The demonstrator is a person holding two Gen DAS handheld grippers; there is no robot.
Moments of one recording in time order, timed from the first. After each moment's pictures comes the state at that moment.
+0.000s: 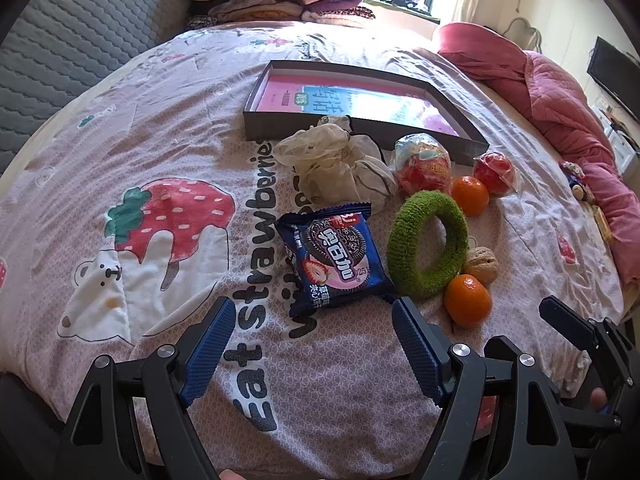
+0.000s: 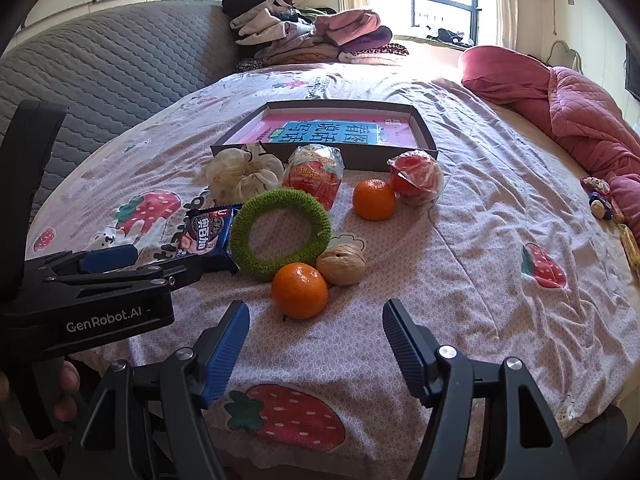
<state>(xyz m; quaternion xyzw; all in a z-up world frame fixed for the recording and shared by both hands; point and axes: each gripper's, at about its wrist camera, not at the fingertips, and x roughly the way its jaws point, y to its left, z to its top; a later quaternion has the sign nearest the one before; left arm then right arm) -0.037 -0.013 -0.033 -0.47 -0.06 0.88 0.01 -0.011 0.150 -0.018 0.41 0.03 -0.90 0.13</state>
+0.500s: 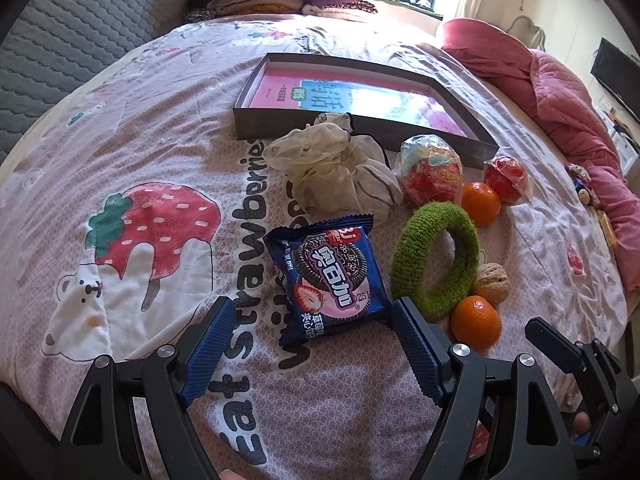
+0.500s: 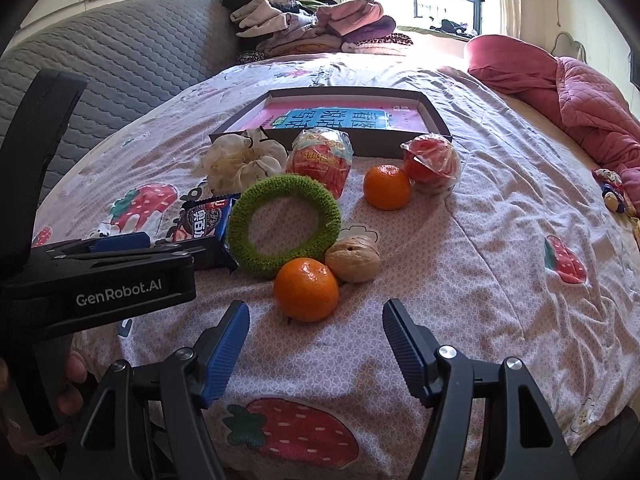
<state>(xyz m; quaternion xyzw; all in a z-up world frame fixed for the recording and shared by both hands) -0.060 -0.010 -0.042 -0.47 -0.06 0.88 0.01 -0.023 0.145 -0.034 0.42 0.02 -0.90 0.13</state>
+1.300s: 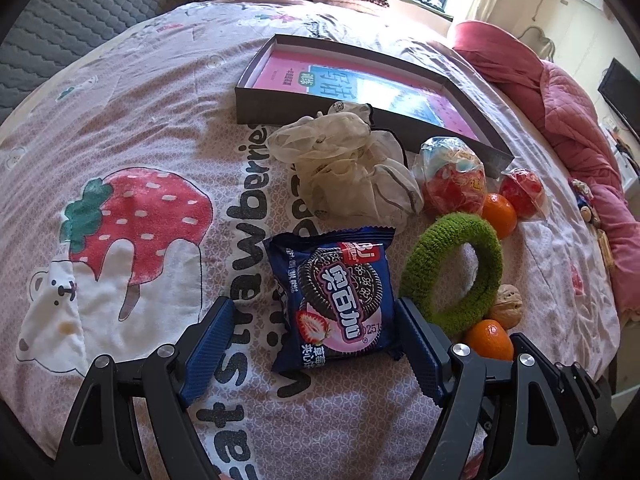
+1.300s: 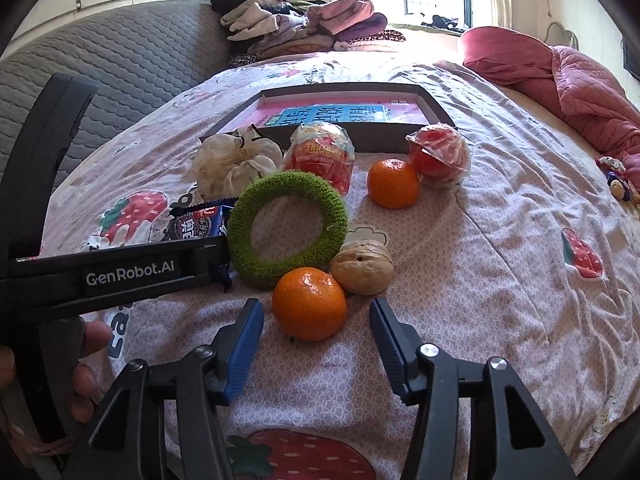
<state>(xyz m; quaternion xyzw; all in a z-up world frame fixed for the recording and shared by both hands) -0.080 -0.023 -0.060 -0.49 -0.11 0.86 0.02 -0.035 0.139 -0.047 0.42 0.00 -0.90 0.13</state>
